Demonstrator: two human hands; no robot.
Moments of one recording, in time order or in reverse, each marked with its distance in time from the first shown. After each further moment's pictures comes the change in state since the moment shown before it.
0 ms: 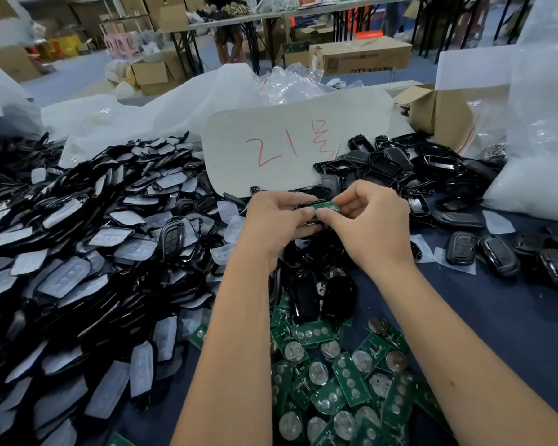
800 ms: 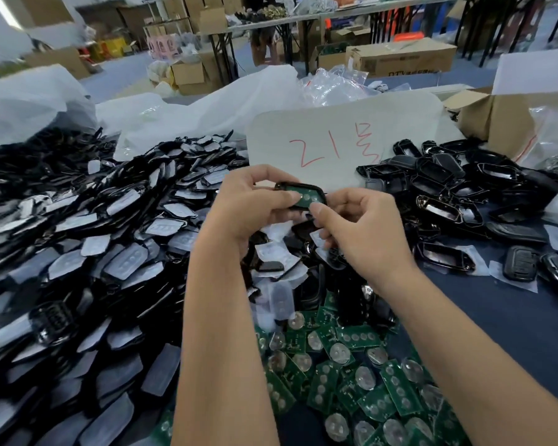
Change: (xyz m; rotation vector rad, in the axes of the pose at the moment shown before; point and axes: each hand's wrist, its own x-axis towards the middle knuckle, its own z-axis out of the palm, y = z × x) left_hand -0.024 0.050 -0.080 0.156 0.115 0.082; right_hand -0.018 -0.041 0.044 0.400 -0.256 0.101
